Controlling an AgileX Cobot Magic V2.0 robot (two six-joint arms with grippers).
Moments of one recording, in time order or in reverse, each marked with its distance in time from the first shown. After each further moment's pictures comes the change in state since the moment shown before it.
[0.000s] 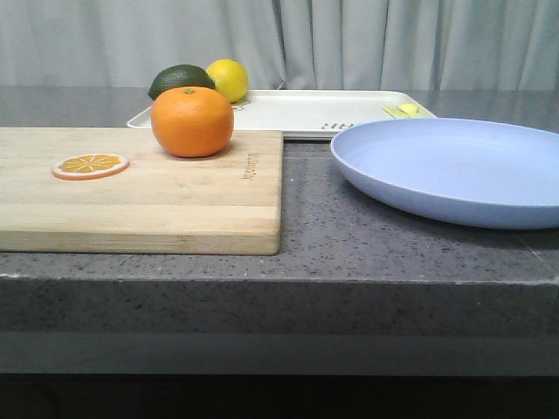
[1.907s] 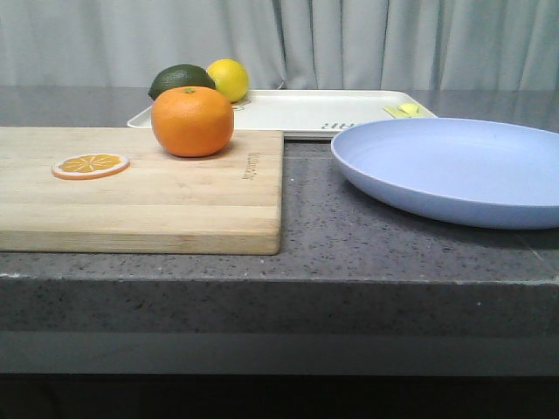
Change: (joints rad) left arm -0.146 0.701 -0.695 -0.011 0.489 0.000; right arm 0.000 0.623 -0.630 -0.002 0.524 0.000
